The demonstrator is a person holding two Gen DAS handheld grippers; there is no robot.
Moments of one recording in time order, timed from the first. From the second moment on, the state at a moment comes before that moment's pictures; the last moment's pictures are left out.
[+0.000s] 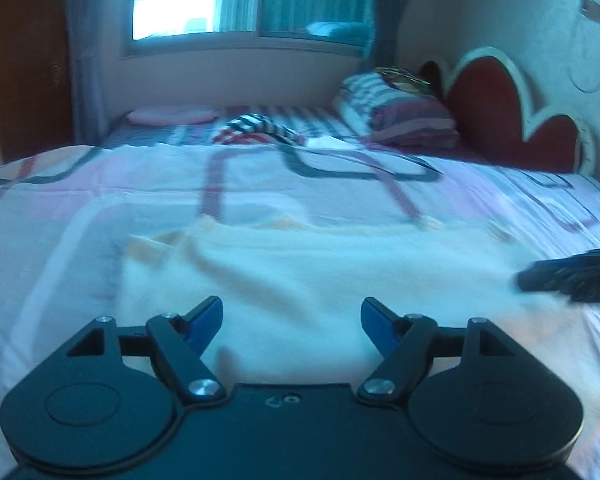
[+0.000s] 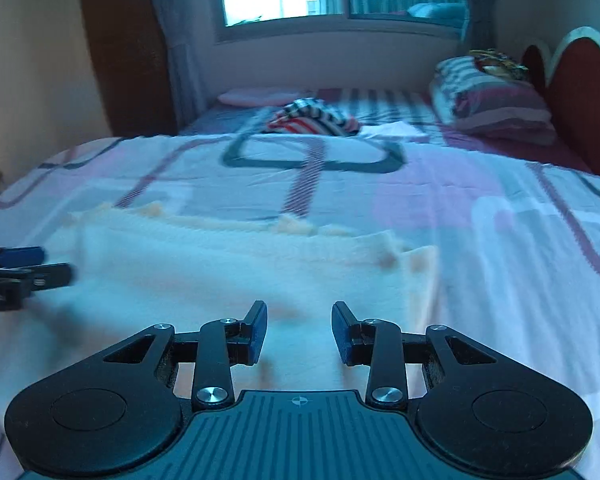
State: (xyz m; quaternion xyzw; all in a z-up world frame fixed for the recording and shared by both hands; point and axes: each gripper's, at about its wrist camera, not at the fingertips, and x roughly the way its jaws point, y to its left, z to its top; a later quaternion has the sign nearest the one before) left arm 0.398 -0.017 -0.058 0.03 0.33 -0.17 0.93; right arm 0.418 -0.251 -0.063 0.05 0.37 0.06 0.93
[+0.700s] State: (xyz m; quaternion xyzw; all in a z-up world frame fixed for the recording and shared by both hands) left arm 0.303 -0.033 -0.071 0.07 0.37 -0.17 0.91; right arm 0.318 -0.169 -0.074 0.02 0.42 0.09 0.90
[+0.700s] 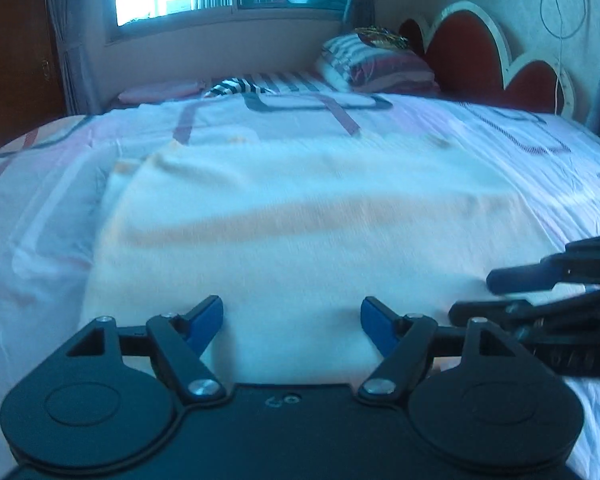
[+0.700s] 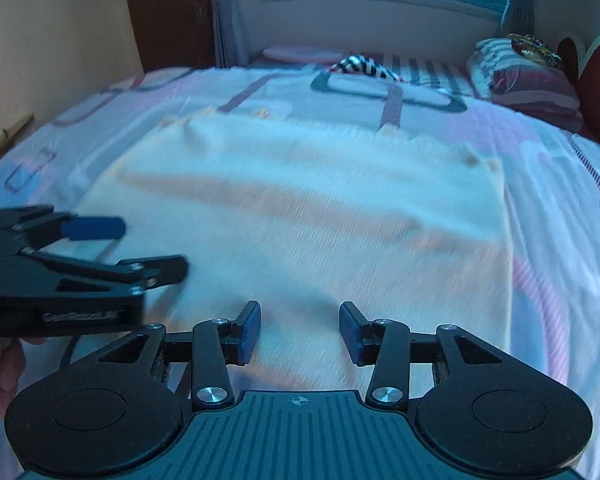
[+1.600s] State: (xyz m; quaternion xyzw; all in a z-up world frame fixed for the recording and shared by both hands) left arm 0.299 0.051 -0.074 0.01 0.40 -0.09 0.91; right arm 0.275 -0.230 -0.078 0.01 0.43 -0.01 0.90
